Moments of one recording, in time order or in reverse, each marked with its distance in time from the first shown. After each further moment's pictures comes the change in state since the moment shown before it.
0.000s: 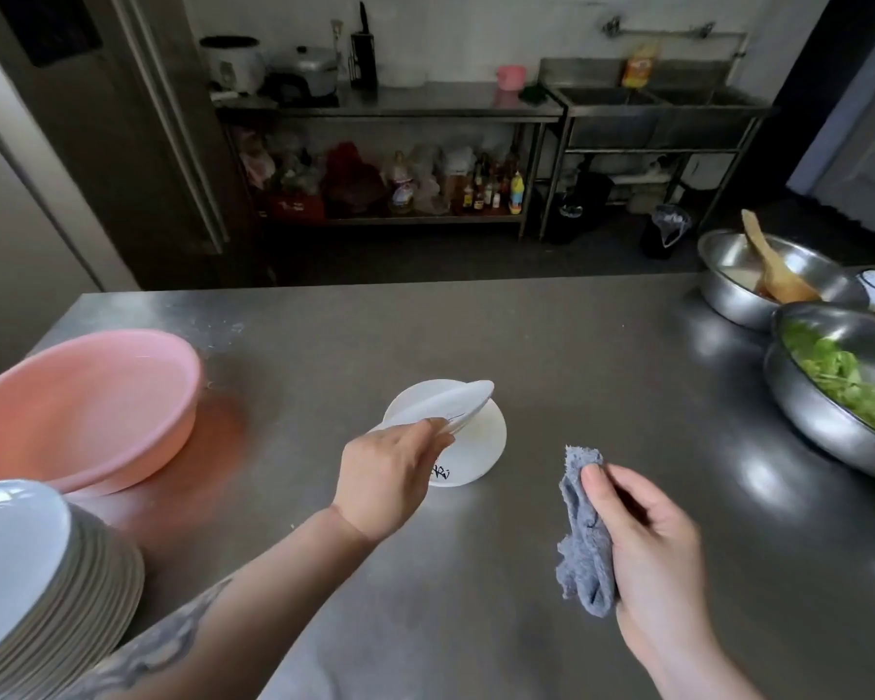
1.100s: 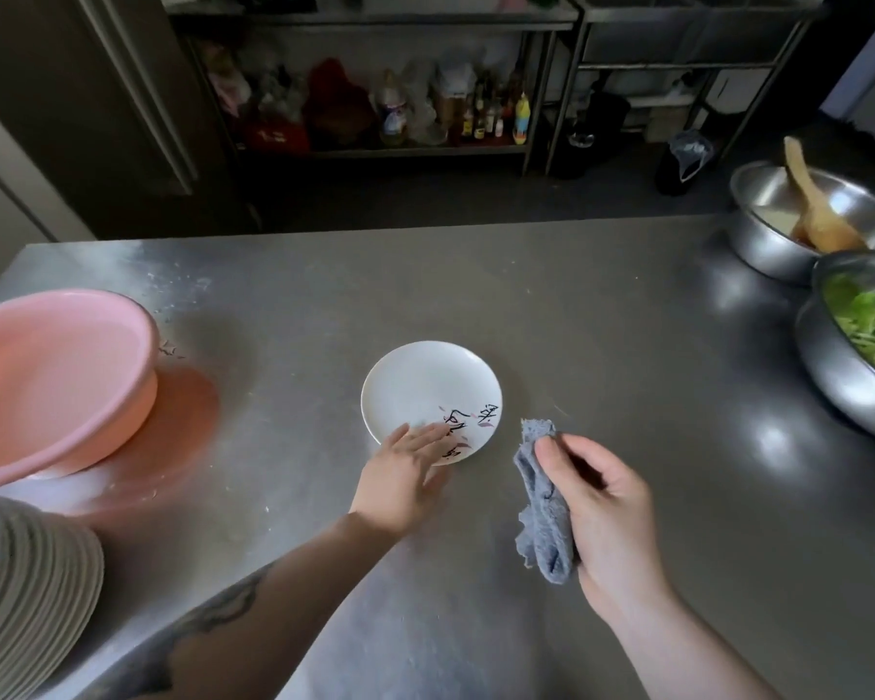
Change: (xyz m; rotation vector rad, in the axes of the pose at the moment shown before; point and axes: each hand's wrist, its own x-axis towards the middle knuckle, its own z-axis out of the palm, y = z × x) left_hand -0.051 -0.032 0.098 -0.140 -0.561 -0.233; right_hand 0.048 0.029 0.019 -0.040 -0.126 0.122
